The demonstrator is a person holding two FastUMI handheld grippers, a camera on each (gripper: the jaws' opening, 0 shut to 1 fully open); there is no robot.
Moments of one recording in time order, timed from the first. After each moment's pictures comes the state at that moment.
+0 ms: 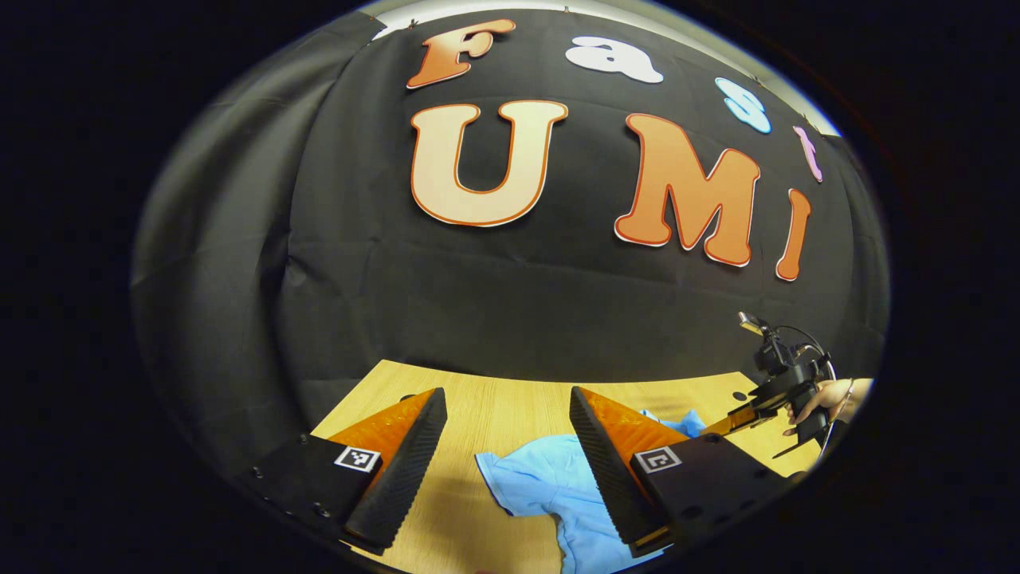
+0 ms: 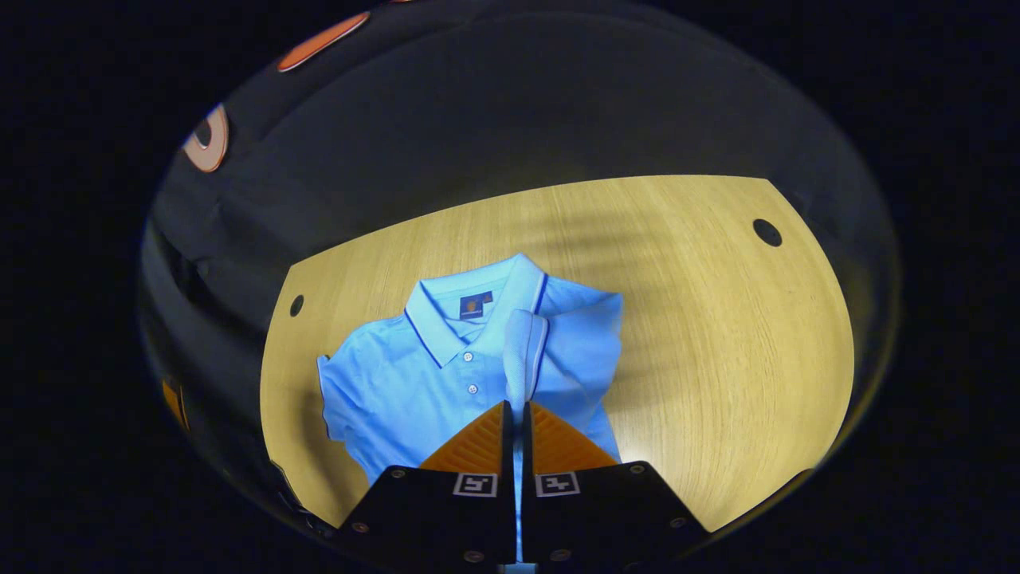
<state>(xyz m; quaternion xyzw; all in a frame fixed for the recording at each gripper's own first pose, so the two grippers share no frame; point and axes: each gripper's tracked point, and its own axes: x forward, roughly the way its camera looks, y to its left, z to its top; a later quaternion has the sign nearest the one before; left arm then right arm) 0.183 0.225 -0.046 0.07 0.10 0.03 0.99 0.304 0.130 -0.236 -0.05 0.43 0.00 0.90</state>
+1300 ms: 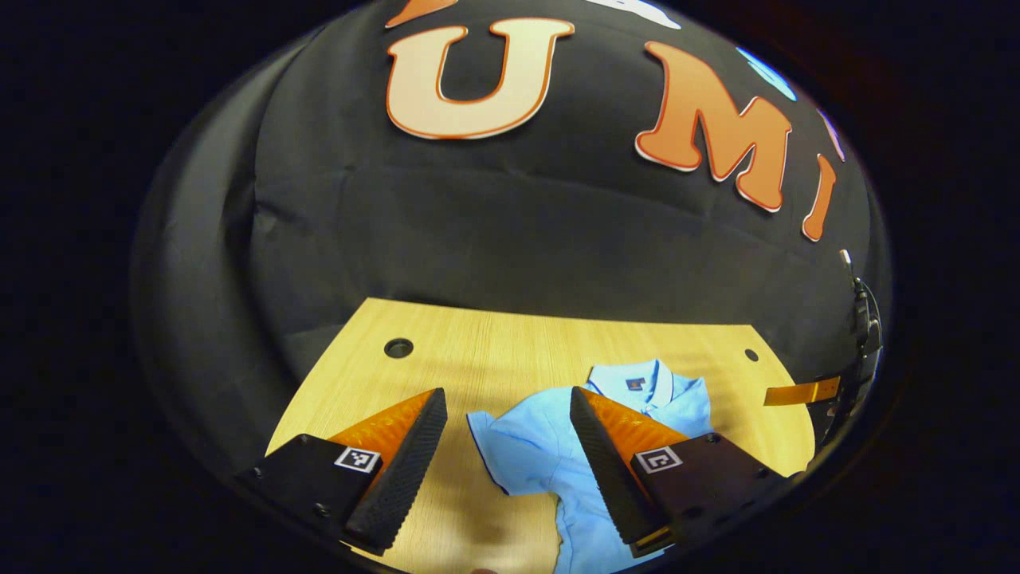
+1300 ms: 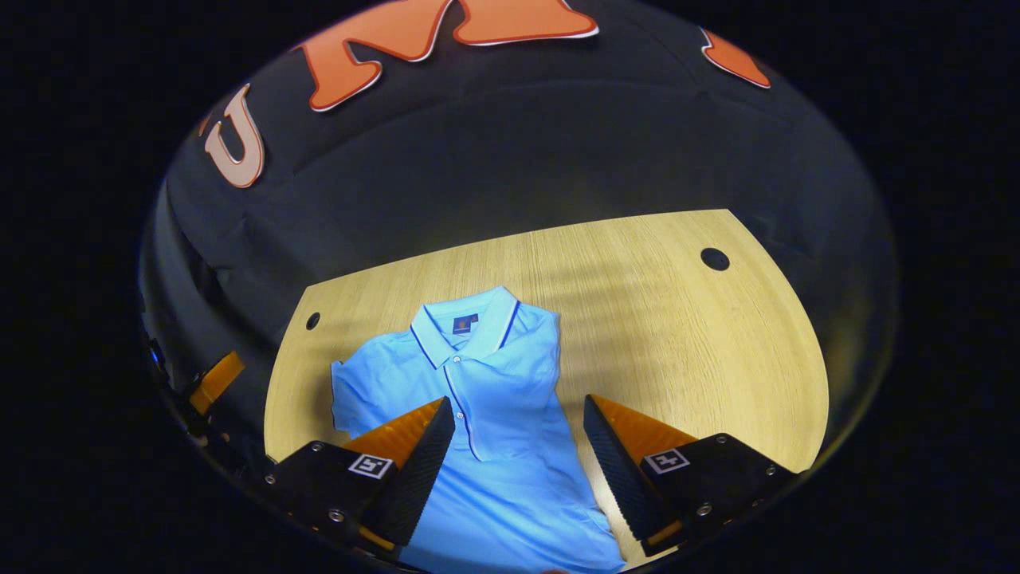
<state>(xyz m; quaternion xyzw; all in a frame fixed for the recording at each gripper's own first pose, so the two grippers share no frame) 0.232 0.230 -0.122 0.06 0.28 0.05 0.96 0.253 0.084 -0.161 -0.04 0.34 -0.02 0.94</state>
